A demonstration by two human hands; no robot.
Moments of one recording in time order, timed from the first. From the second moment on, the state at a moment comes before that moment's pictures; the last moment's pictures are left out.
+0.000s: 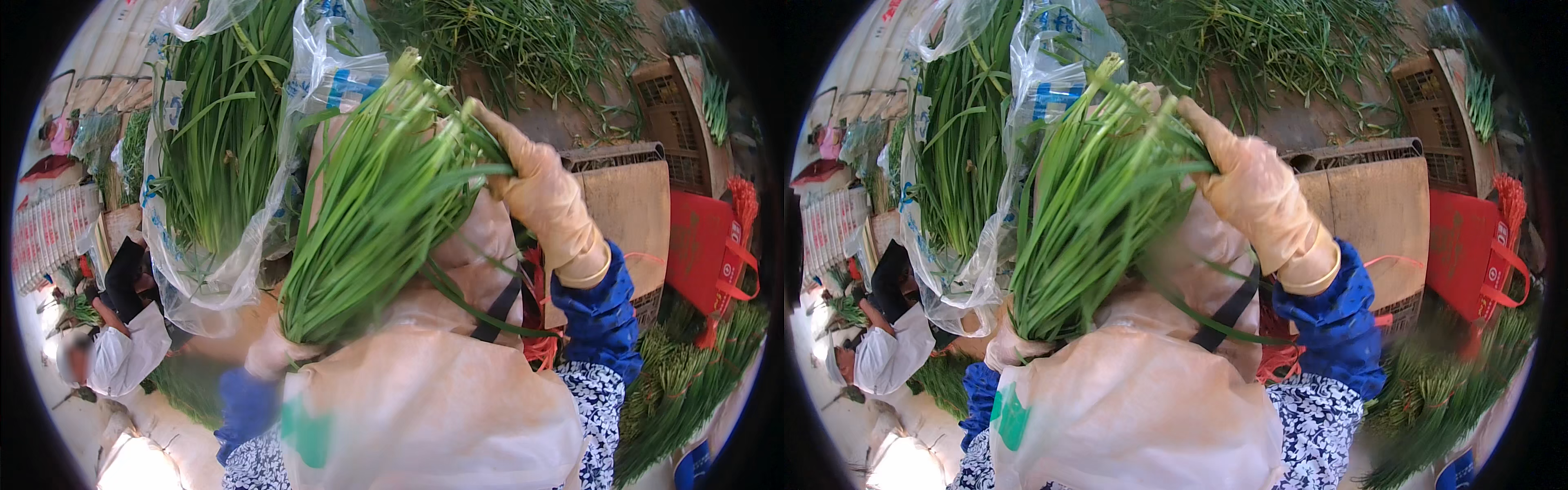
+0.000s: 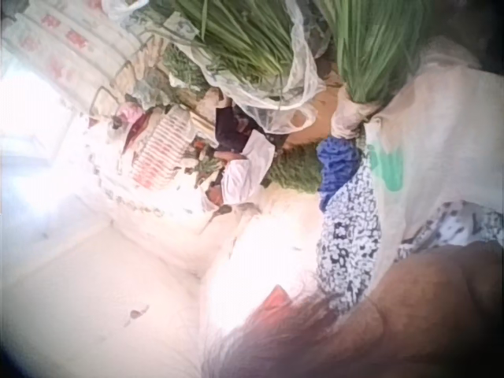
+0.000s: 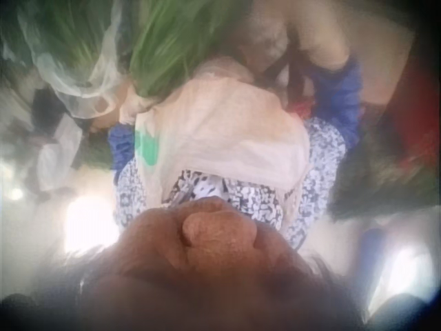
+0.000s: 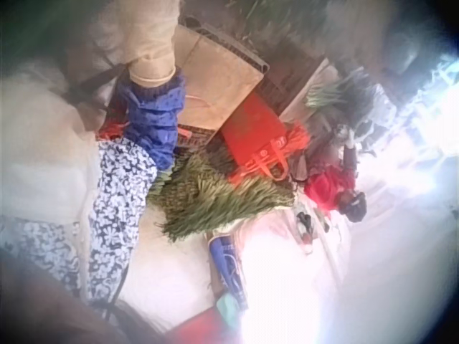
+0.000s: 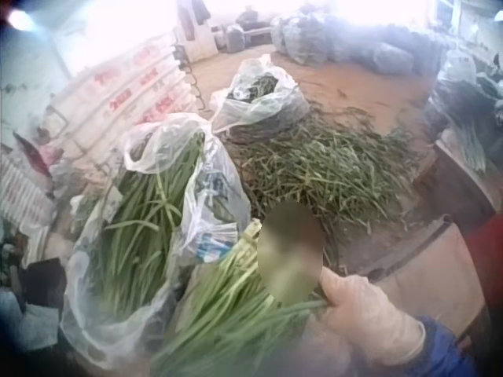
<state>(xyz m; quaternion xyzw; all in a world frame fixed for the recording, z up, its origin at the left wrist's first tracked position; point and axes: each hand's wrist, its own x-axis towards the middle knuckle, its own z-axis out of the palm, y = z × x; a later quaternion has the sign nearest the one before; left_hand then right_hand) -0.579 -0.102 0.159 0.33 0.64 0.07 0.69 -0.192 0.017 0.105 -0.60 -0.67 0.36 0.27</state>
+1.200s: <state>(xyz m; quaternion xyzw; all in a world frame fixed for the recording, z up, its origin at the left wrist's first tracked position) -0.591 -0.111 0.116 0.43 0.44 0.17 0.77 -0.241 0.050 0.091 -0.55 -0.74 0.25 0.28</state>
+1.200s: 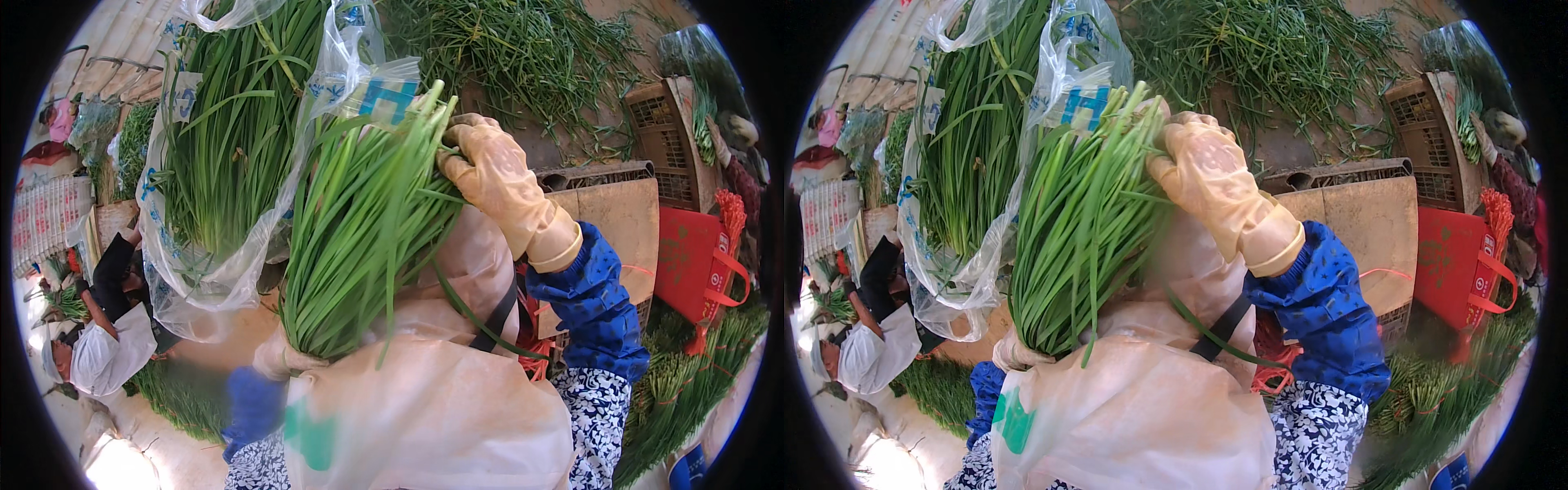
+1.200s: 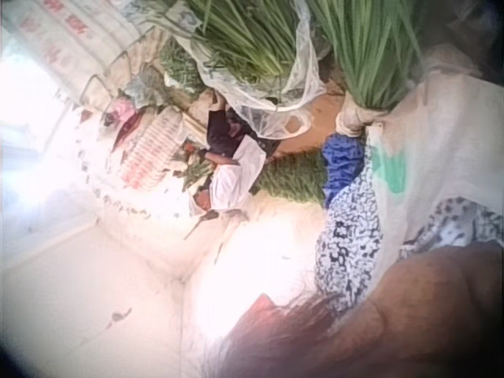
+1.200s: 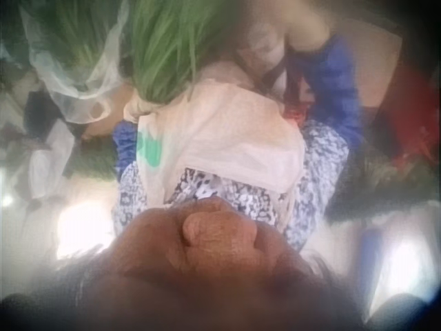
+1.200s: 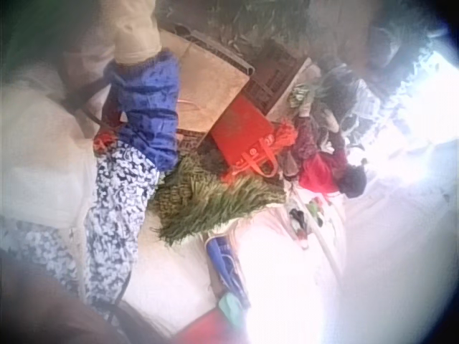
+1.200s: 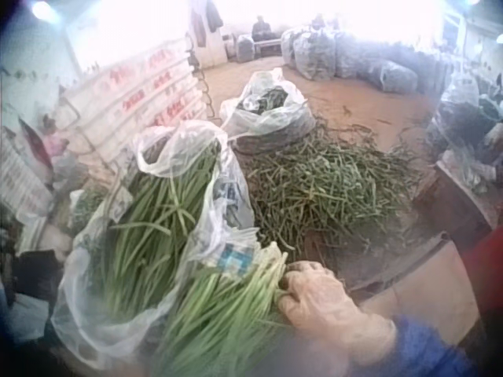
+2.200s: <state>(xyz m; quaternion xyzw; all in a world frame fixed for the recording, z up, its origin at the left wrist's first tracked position) -0.619 -0.123 0.081 0.25 0.40 0.19 0.86 -0.200 0.024 0.075 -0.53 -0.44 0.61 0.39</state>
